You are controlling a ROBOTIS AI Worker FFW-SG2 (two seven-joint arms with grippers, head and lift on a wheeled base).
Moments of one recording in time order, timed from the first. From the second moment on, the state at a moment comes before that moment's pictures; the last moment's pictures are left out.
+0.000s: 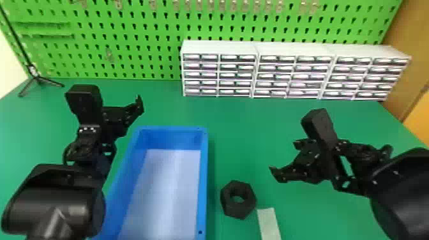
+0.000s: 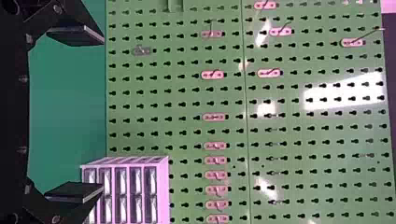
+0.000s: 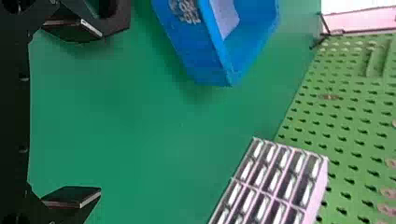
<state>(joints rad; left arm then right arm) -0.09 0.11 -0.01 -1.75 0.06 0.19 0.06 -0.12 -0.51 0.25 -2.01 -0.06 0.90 0.54</state>
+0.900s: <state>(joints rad) -0.09 0.12 -0.01 -1.75 0.05 0.19 0.06 -0.24 -0.75 0.52 -2.01 0.01 0.90 0.72</state>
